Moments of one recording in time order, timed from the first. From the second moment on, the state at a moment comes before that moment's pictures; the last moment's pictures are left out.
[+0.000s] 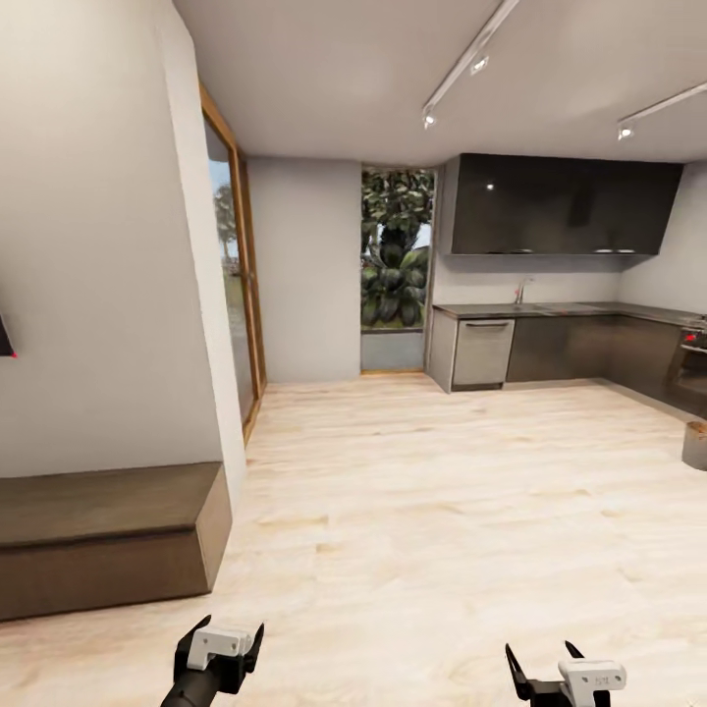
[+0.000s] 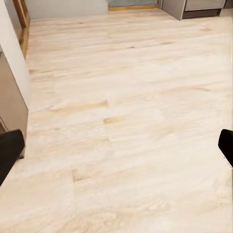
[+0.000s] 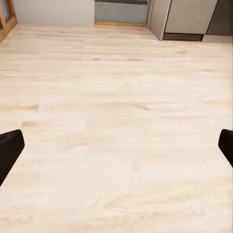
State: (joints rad) left arm 0.10 0.01 -0.03 -1.30 -0.02 0.00 -0.10; right arm 0.17 -0.09 -0.12 -1.23 0.00 -0.21 0.10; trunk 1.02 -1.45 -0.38
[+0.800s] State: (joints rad) left arm 0.10 0.01 -0.03 -1.30 -0.02 0.00 -0.10; right arm 0.17 -0.09 -0.12 -1.23 0.00 -0.21 0.10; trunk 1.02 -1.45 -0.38
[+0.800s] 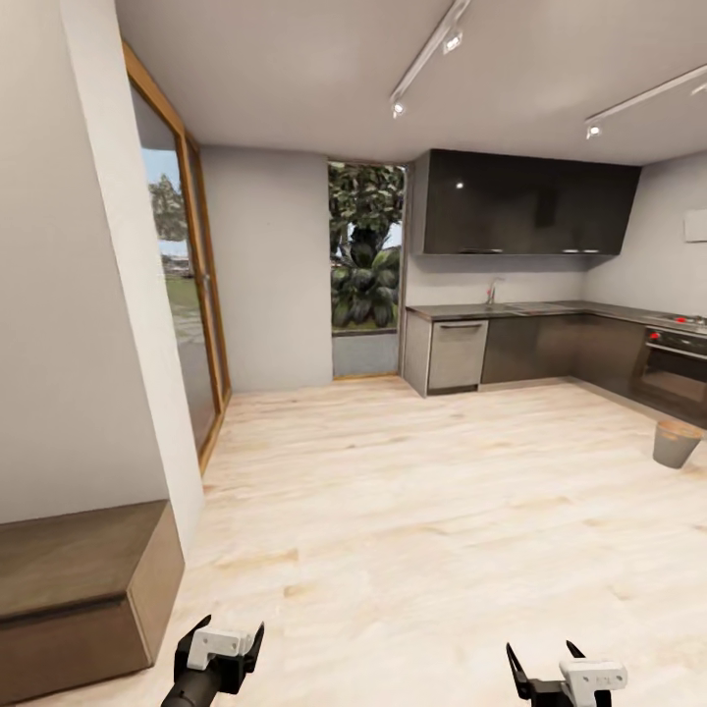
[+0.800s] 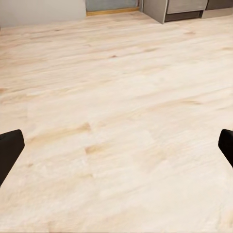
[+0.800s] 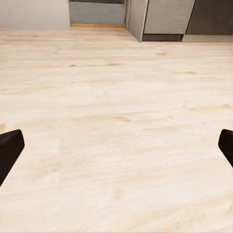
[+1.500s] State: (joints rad) left arm 0.10 0.01 -0.03 -1.30 -0.02 0.00 -0.10; right arm 0.17 -0.09 -0.12 -1.23 -0.01 -0.21 0.10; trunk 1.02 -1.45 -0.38
